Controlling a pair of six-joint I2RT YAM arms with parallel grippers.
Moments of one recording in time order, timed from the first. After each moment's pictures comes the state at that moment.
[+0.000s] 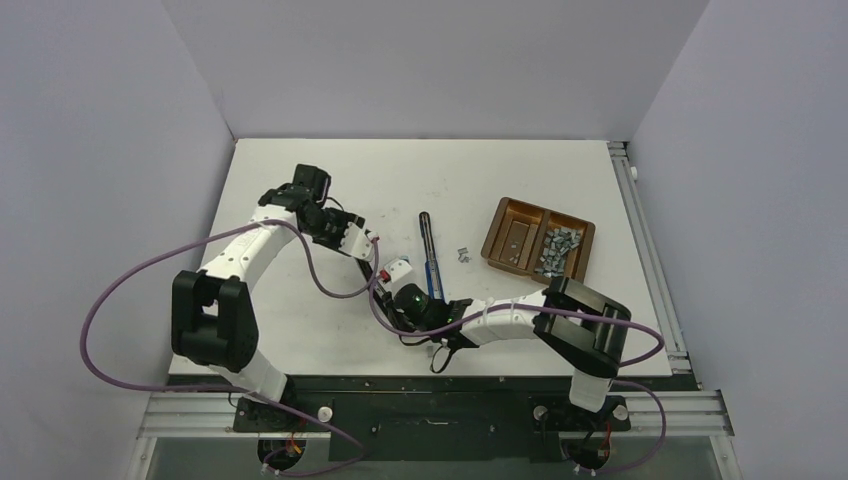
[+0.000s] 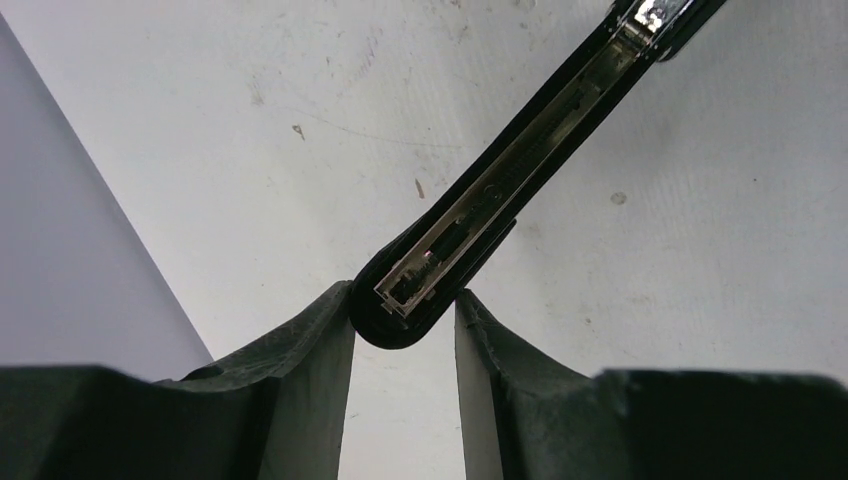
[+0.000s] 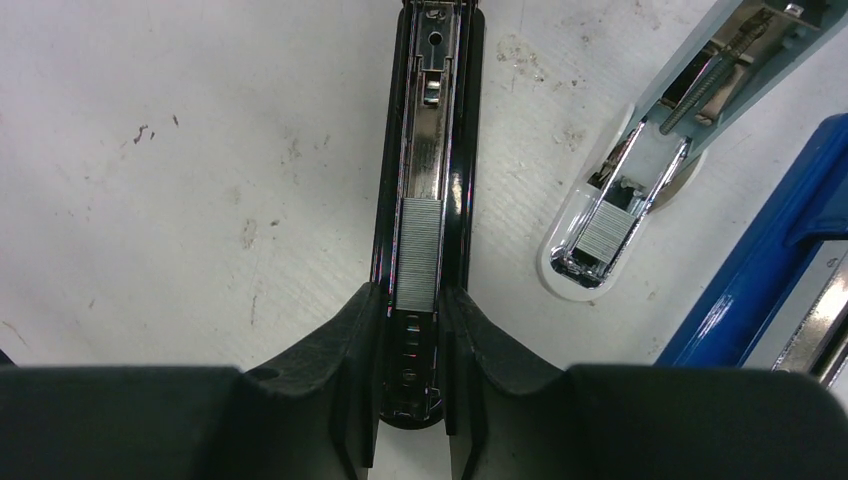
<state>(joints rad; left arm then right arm) -0.22 1.62 1.25 -0.81 0.43 1.75 1.13 1.78 0.87 0.21 0.25 0.35</state>
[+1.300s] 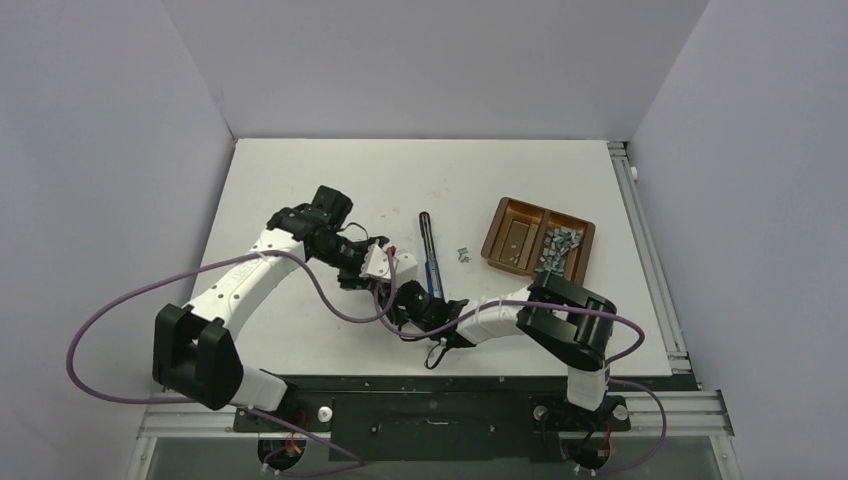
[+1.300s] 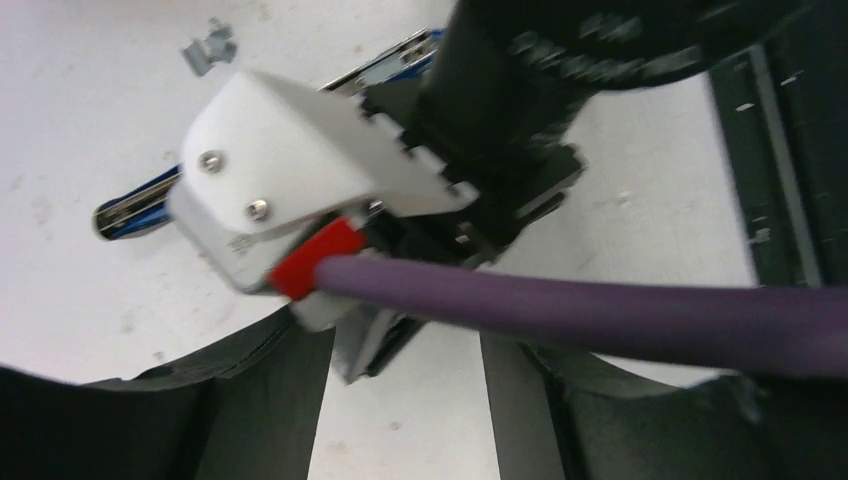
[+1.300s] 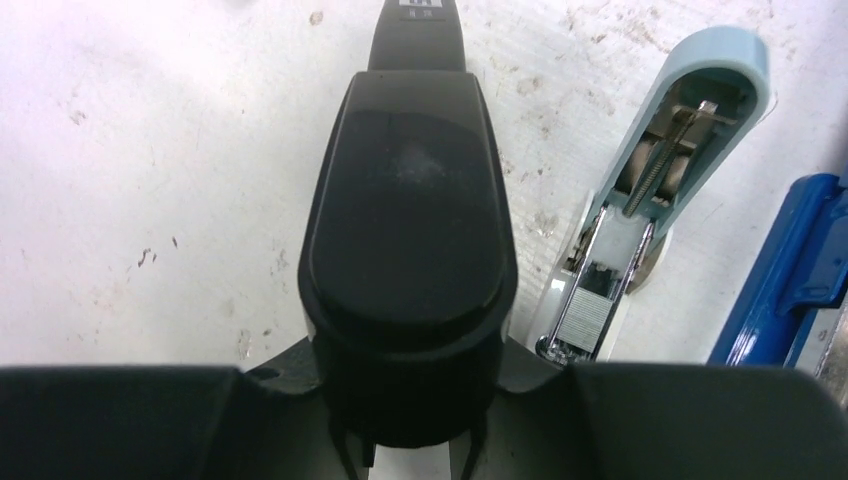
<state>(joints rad) -0.42 1.44 1.17 -0.95 0.74 1.40 1.11 1.86 0.86 0.44 0.32 0.41</state>
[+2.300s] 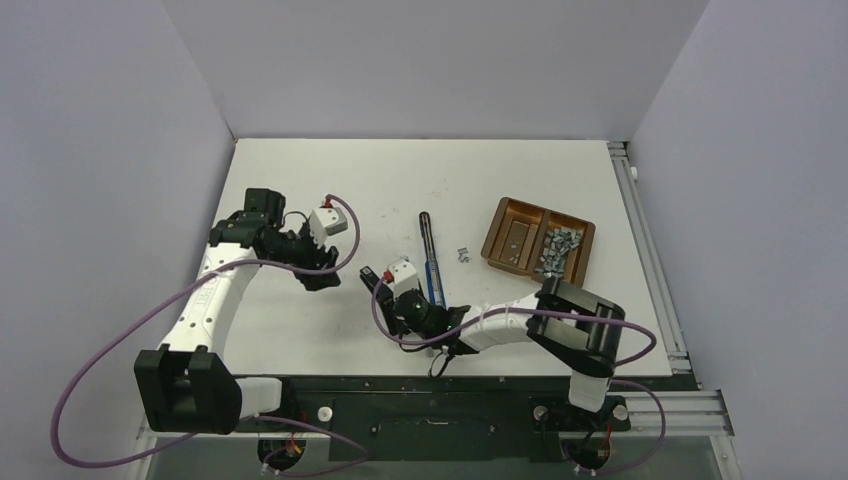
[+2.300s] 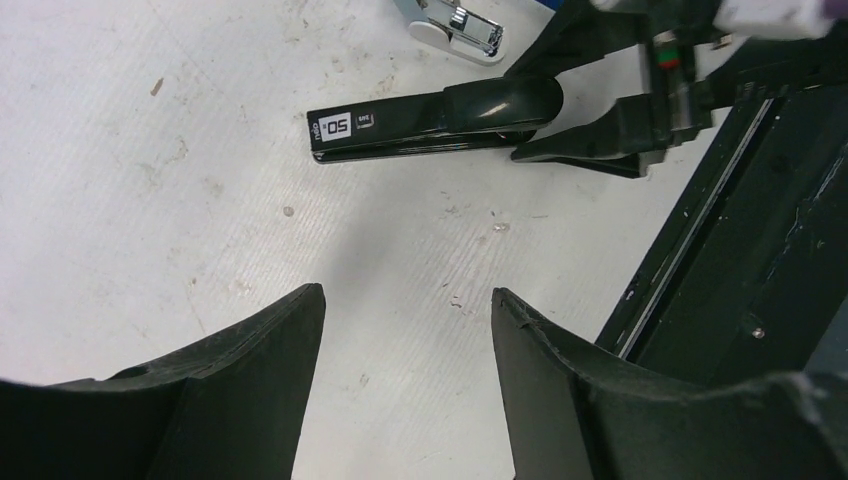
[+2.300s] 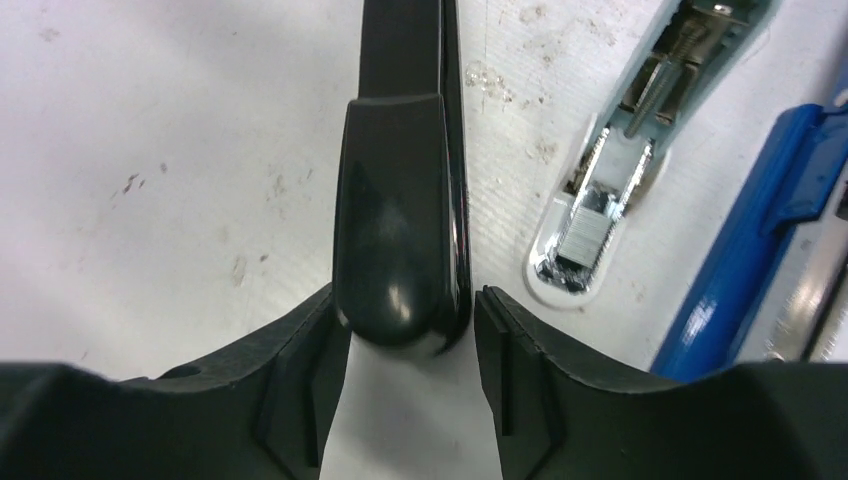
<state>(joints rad) -0.06 1.27 1.08 -0.97 0.70 0.79 1.17 1.84 0.85 0.35 0.39 0.41</state>
